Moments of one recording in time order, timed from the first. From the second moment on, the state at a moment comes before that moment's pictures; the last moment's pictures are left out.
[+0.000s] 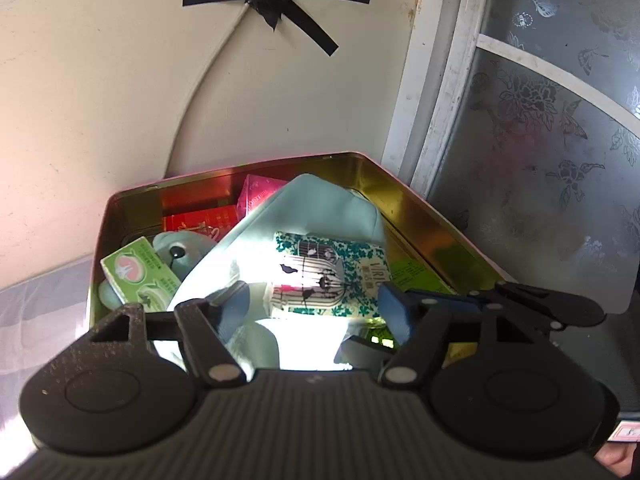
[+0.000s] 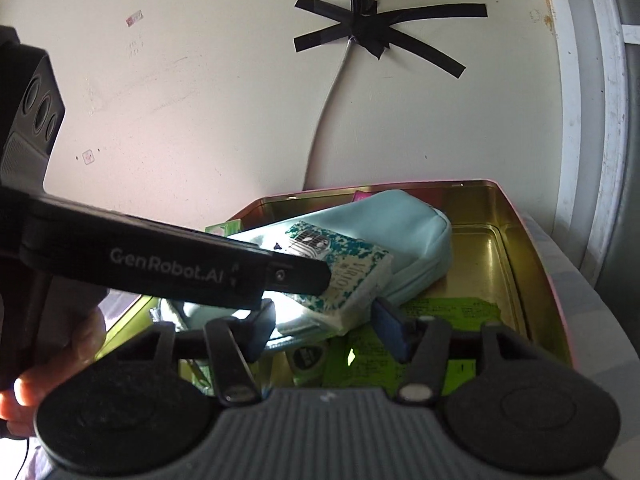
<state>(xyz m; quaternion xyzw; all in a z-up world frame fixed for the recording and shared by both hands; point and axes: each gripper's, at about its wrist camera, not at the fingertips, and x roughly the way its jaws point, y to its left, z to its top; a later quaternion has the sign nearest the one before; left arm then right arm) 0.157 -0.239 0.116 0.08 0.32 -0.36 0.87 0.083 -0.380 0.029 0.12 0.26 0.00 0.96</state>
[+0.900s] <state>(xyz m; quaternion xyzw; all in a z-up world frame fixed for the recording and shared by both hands) 0.003 -0.131 0.087 0.11 0.28 -0.22 0.93 -0.085 -0.322 0.019 0.20 0.21 -0.03 0.95</state>
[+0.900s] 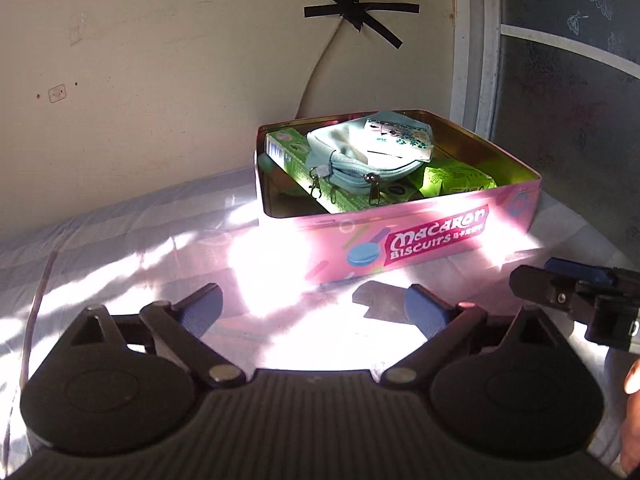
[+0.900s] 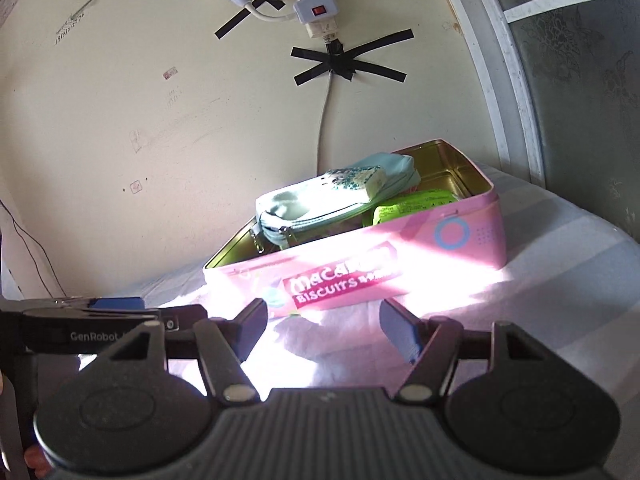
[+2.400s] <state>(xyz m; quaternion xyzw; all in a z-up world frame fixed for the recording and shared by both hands) -0.024 -0.111 0.070 0.15 0.26 -0.10 0.95 -0.102 -0.286 0.019 0.20 0.22 -0.01 0.95</state>
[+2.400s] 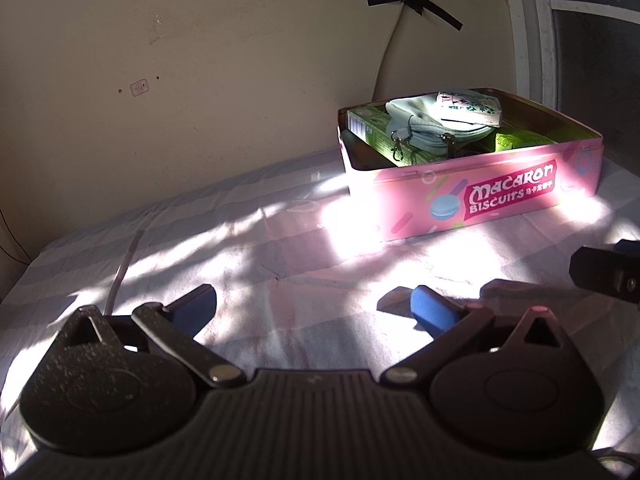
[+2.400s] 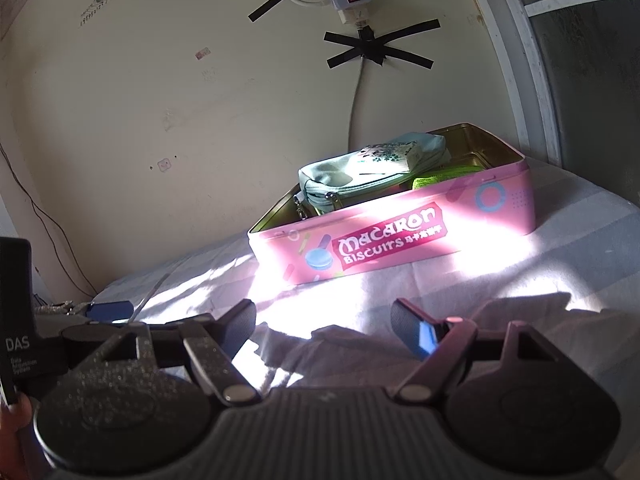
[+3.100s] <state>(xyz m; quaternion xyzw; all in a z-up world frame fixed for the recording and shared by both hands) -0.021 -0.116 0.064 0.15 0.28 -0.10 0.94 -0.100 -0.291 0.011 0.21 0.23 -0.01 0.95</state>
